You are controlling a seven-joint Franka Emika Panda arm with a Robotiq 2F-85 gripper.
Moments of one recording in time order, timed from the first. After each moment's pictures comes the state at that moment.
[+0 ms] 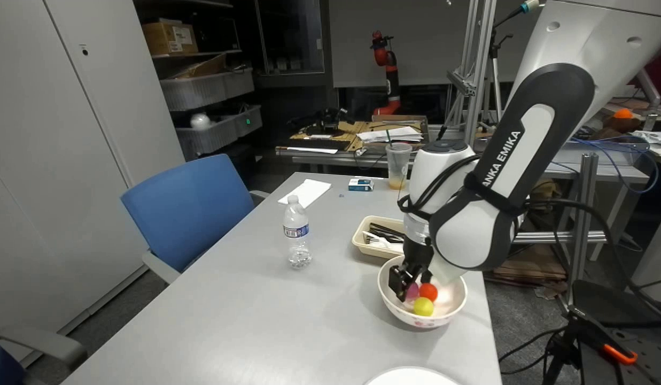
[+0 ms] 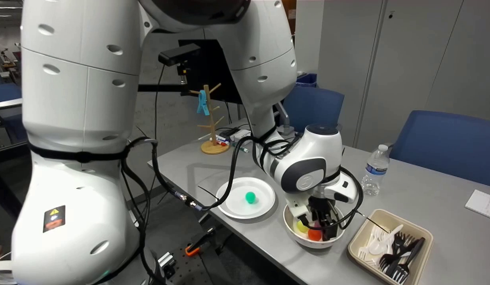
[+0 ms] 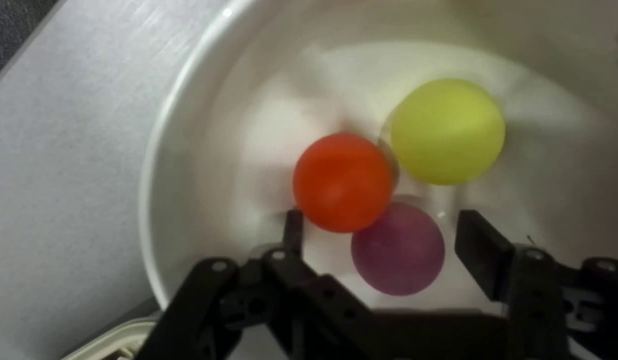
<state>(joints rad) 0.02 0.41 -0.12 -2.46 0.05 2.98 0.29</state>
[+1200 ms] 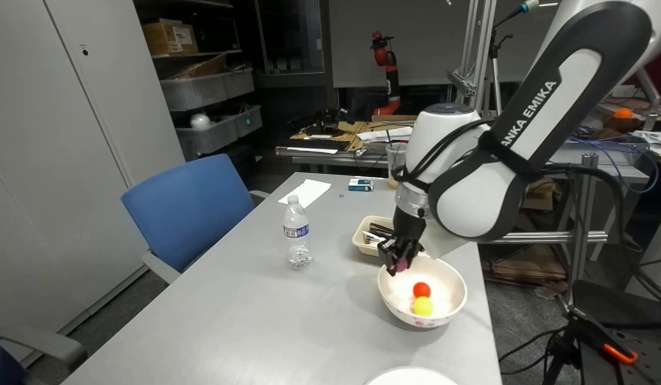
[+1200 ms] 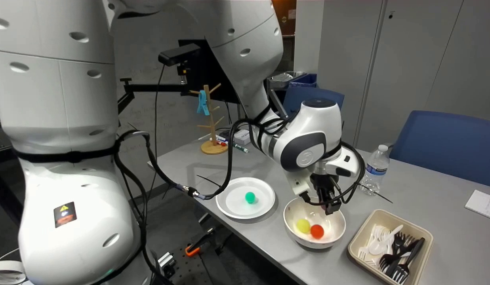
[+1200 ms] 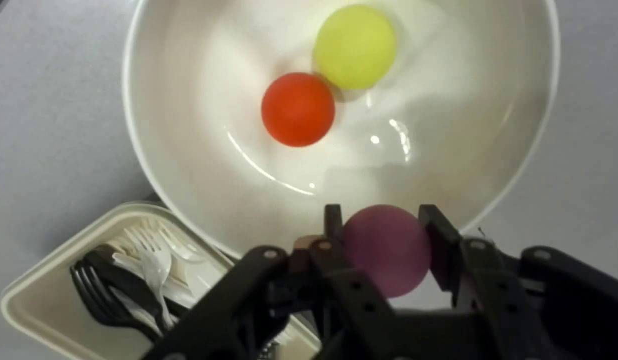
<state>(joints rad) 0.11 0.26 -0.18 -2.47 0.04 2.94 0.33</state>
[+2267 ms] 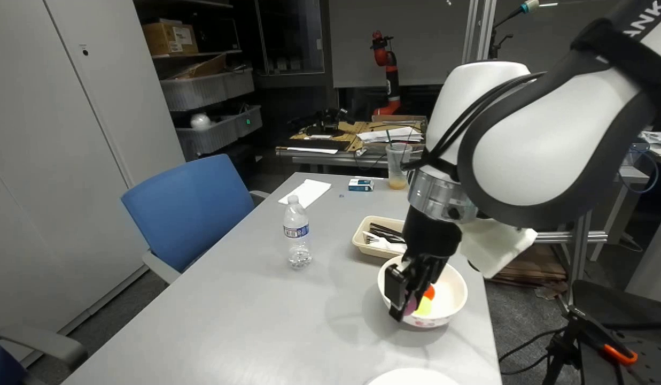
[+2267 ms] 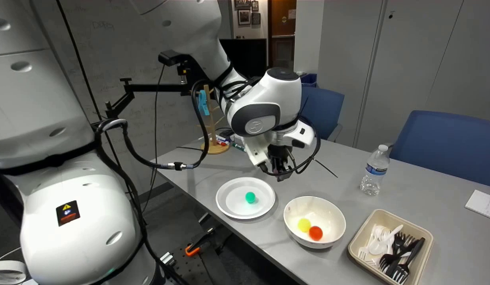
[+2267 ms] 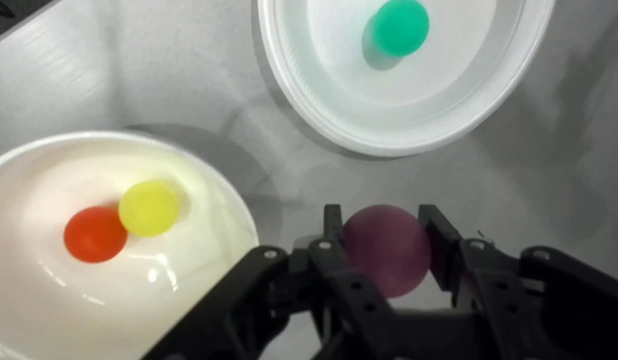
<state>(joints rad) 0.14 -0.04 0.06 -2.63 0.47 2.76 0.03</state>
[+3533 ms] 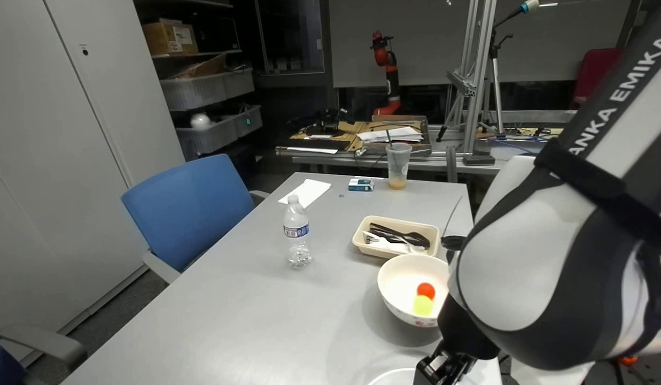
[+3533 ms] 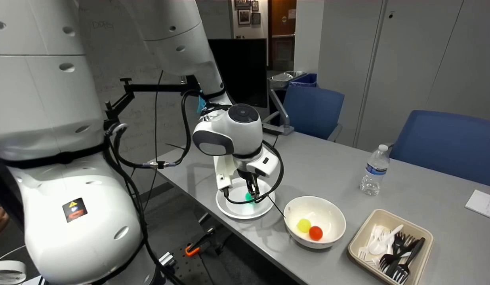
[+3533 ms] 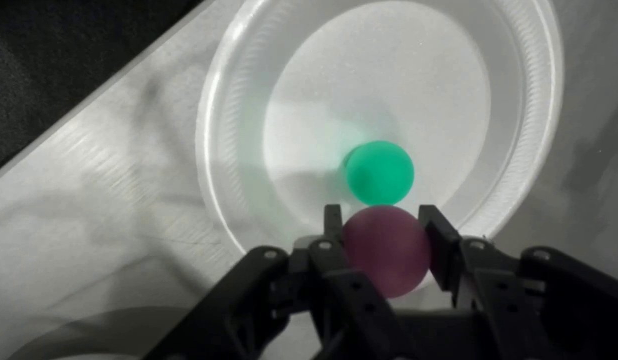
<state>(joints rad) 0.20 0.12 0.29 -2.70 1.24 3.05 -0.38</state>
